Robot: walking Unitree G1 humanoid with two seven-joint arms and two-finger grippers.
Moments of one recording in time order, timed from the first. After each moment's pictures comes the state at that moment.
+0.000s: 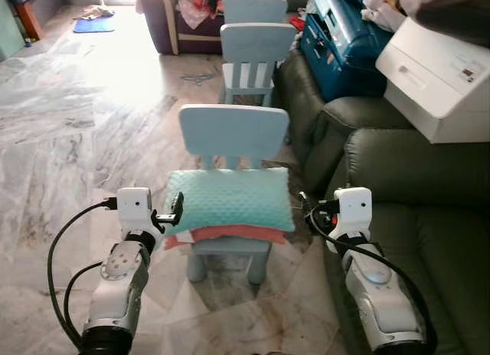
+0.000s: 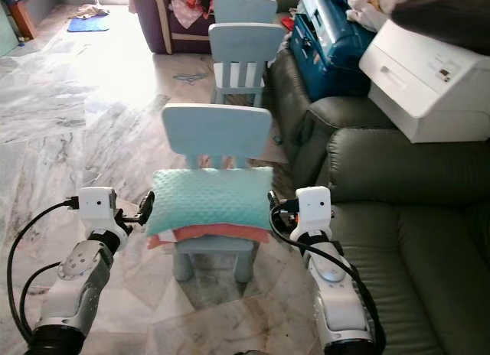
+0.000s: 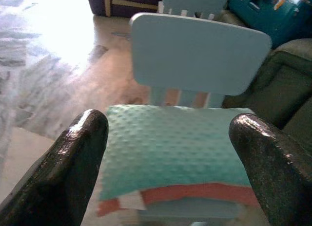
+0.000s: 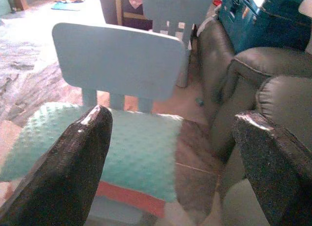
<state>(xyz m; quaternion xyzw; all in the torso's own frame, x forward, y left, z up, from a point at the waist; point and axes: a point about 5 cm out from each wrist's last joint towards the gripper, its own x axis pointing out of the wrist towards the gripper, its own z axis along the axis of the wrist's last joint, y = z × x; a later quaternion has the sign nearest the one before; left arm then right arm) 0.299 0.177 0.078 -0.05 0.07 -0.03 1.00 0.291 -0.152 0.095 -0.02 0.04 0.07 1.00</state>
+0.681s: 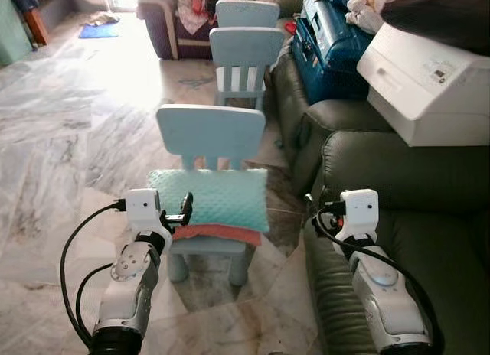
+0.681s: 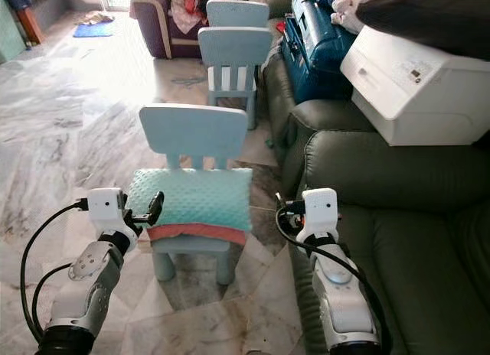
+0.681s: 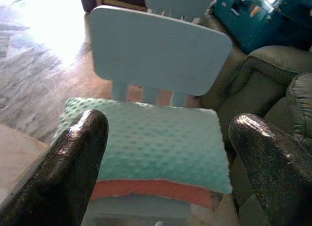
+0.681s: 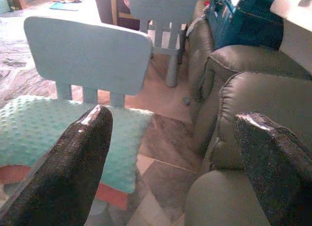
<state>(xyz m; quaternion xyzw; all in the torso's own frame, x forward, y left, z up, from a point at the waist) 0.298 0.169 0.076 -0.08 0.08 -0.04 0.99 0.288 -0.155 0.092 -0.02 0.04 0.07 1.00</state>
